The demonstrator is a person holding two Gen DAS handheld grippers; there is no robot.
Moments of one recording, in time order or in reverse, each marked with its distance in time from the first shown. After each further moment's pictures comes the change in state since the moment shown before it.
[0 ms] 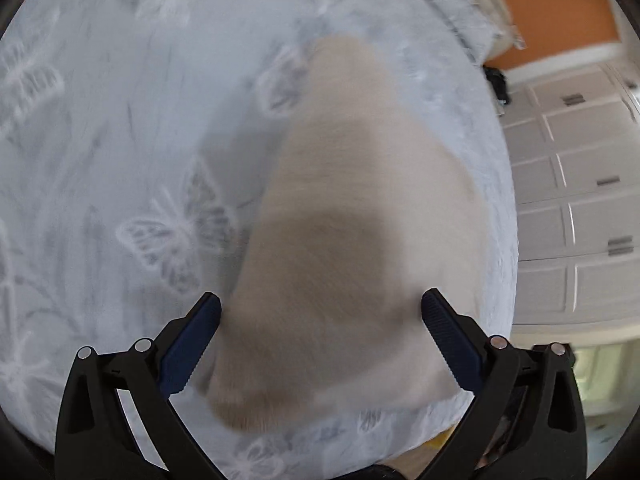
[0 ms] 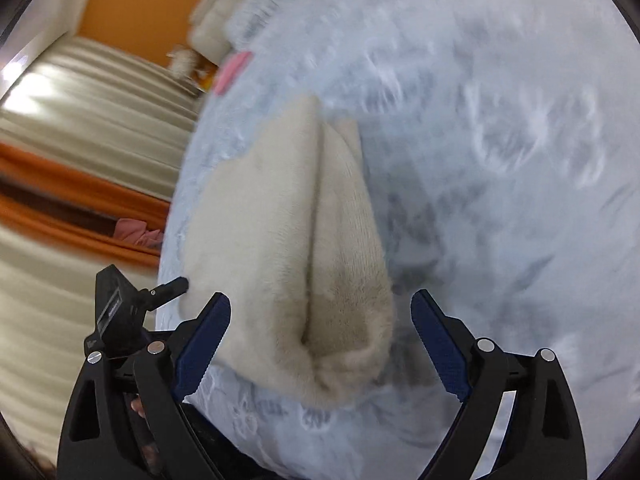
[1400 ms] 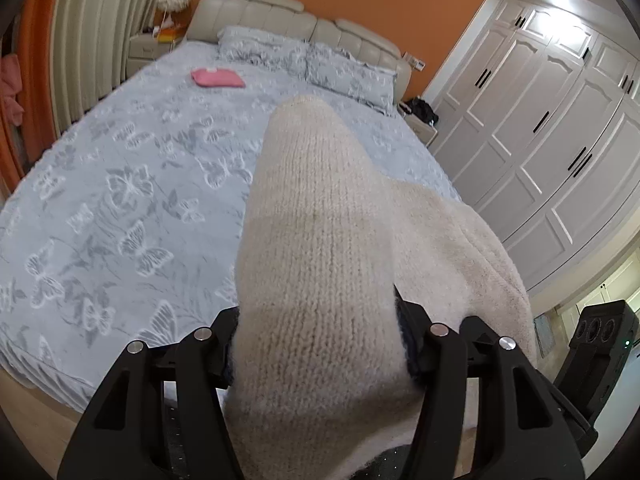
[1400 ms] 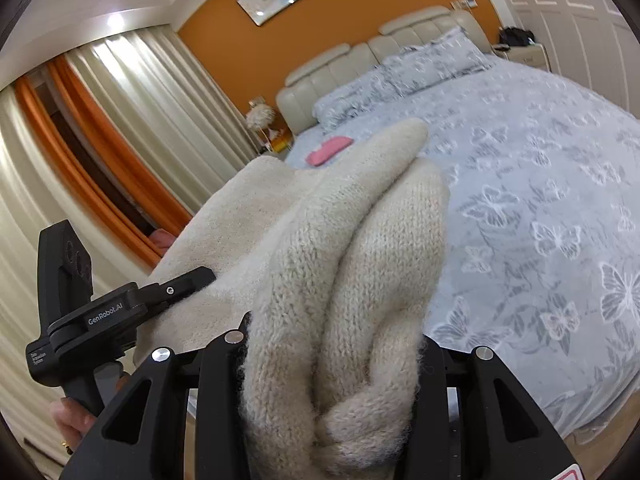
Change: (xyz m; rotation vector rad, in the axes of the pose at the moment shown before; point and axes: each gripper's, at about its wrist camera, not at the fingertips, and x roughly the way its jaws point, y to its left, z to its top) left arm -0.308 -0.099 -0.117 0.456 -0.398 0.057; right arm -0.169 0.266 -0.162 -0.338 -0.412 -0.012
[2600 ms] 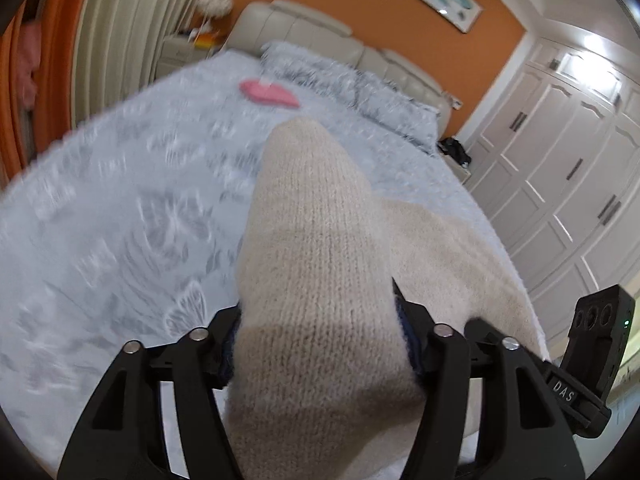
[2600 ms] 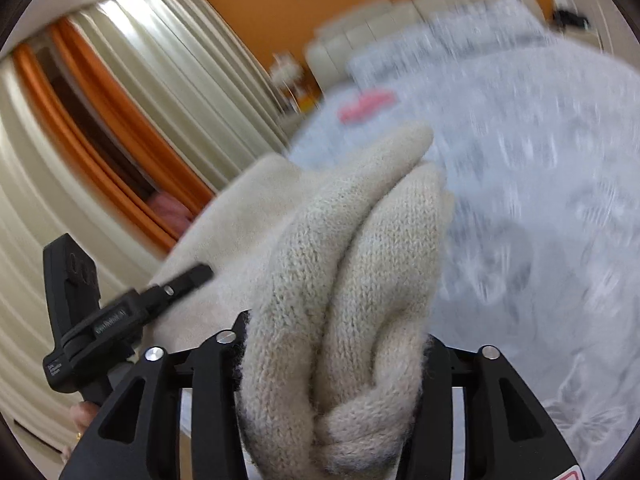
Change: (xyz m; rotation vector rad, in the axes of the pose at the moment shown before) left arm 0.151 0.217 0.033 -0.121 -0.089 0.038; right arm 0.278 0.012 -0.009 -0.043 0.176 0.063
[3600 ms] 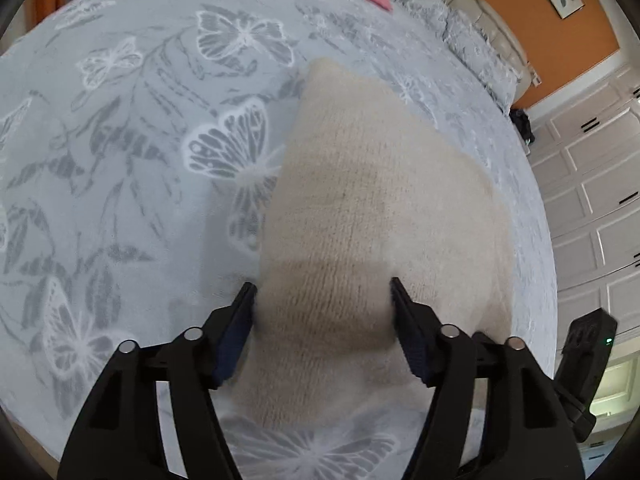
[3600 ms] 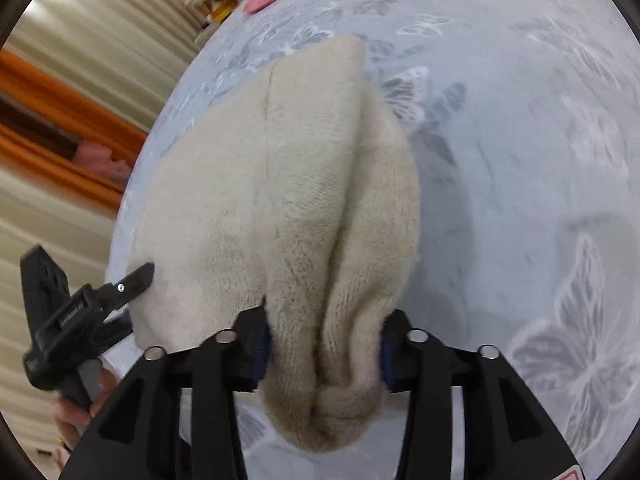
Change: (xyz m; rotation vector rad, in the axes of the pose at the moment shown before) left arm 0.060 0.047 -0.083 -0.242 0.256 0.123; right arm 0.042 -0.092 -0.064 0.174 0.282 -0.146
